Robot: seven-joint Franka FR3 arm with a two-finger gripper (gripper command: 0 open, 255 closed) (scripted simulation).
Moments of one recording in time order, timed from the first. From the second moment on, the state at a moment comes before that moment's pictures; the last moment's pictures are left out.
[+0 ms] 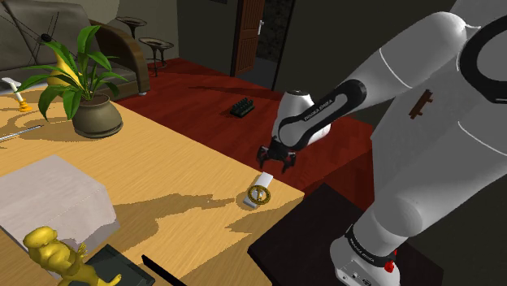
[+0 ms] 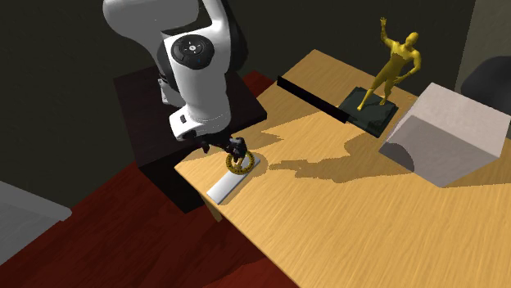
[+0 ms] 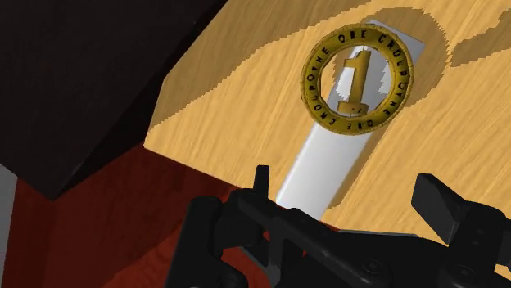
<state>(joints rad) -0.12 -0.12 0.13 -2.73 0.04 2.62 0.81</state>
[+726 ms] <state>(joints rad) -0.10 0.29 0.10 -2.62 -0.04 2.91 1.06</state>
